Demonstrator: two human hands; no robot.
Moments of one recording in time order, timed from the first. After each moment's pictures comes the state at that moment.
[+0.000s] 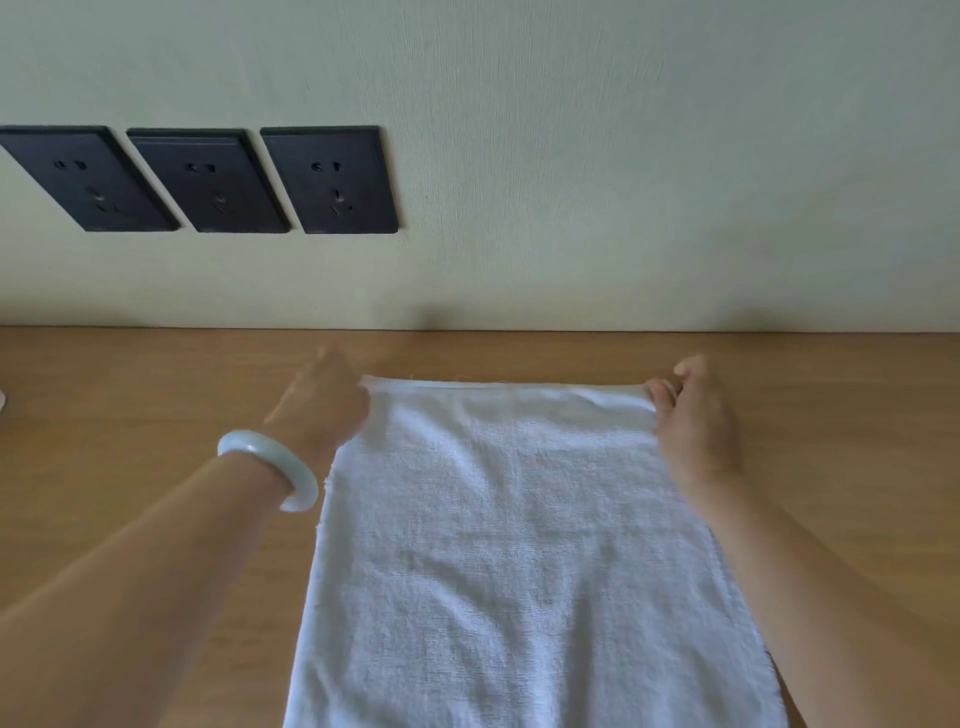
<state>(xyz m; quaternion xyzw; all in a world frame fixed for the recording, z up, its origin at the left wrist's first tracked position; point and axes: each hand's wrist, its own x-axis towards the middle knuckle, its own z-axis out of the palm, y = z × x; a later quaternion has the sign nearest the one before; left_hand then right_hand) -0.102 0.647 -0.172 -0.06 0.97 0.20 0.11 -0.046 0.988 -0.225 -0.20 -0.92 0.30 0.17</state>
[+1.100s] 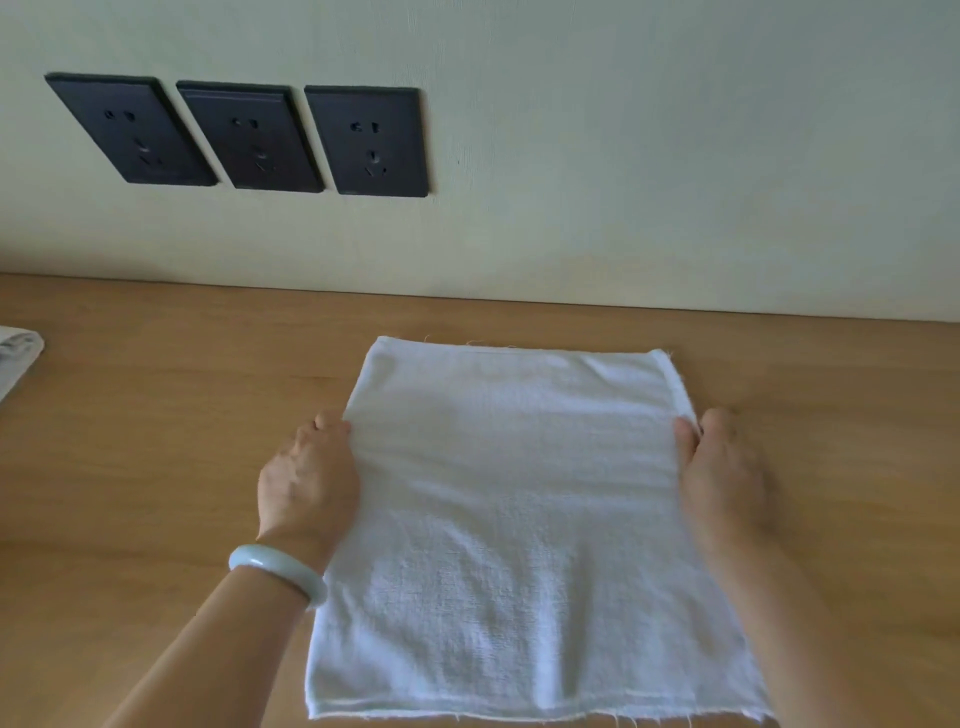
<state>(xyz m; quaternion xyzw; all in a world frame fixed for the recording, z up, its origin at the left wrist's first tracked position) -0.001 0.631 -0.208 -0.11 0.99 0.10 0.04 0.032 0.972 -0.223 -0.24 -0.96 0.13 0.11</state>
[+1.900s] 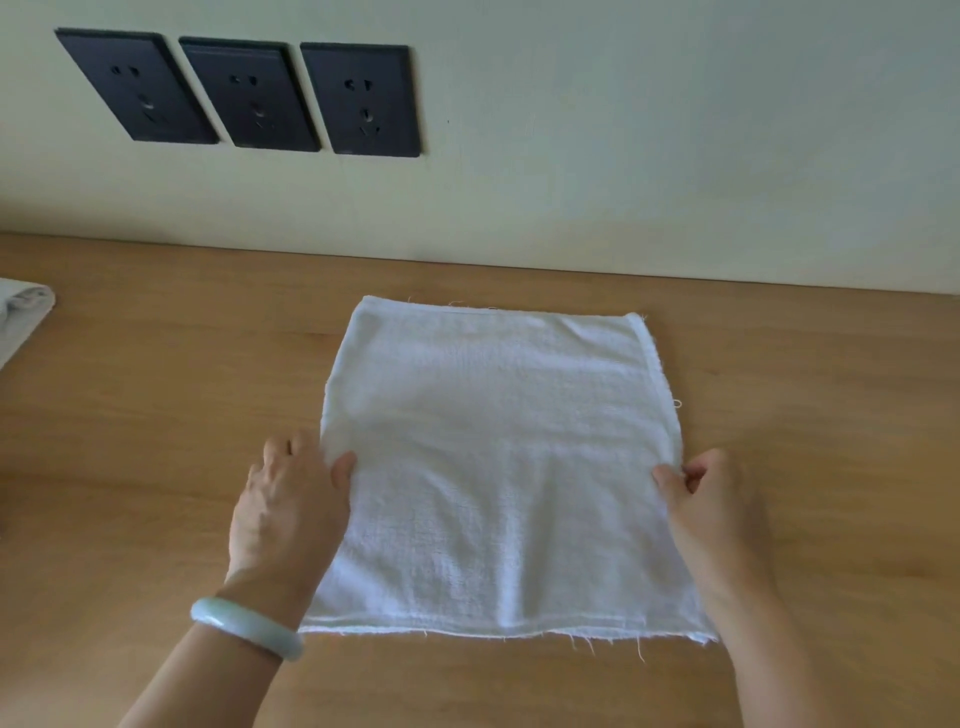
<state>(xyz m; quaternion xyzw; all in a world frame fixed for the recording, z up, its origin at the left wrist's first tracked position) 0.080 0.636 -0.191 -0.14 0.98 0.14 0.02 0.108 0.959 -0.211 -0.29 -0.90 0.31 0.06</state>
